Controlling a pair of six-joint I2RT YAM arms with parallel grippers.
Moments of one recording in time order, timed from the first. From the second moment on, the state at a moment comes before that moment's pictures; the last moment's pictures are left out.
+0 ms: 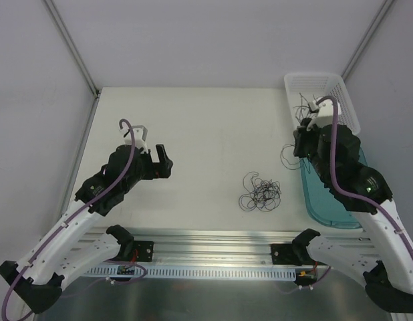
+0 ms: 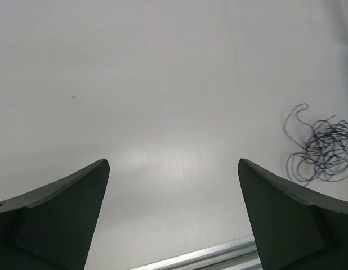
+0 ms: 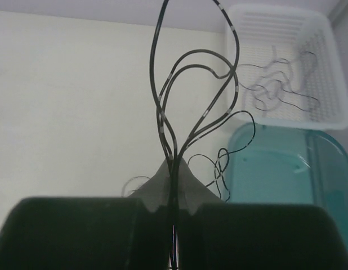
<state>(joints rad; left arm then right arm) -0.62 0.76 0.88 -0.62 -0.25 -0.47 0.66 0.89 1.36 -0.77 0.47 0.13</state>
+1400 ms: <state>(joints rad) -0.48 0.79 0.70 -0.66 -0.18 -0.33 -0.34 1.20 1.08 -0.76 0.18 0.28</state>
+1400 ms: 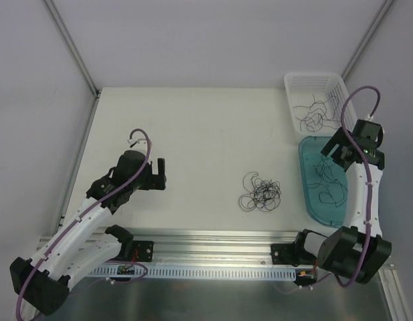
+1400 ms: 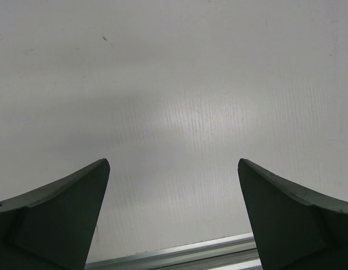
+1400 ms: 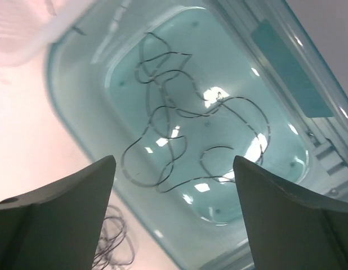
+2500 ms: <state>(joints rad) -0.48 0.84 0.70 -0.66 -0.16 -0.33 0.77 1.53 0.91 -0.54 0.06 0.47</state>
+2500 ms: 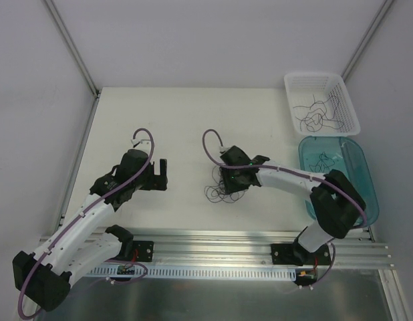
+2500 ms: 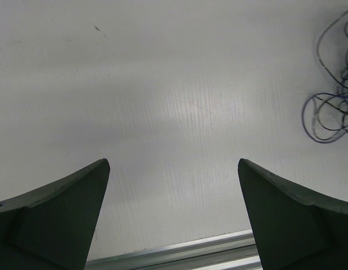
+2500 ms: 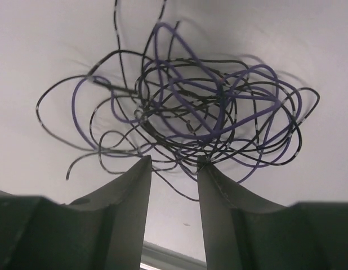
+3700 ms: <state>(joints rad) -0.87 1.48 1.01 -0.48 -0.21 -0.70 0.97 0.94 0.55 -0.25 0.40 0.86</state>
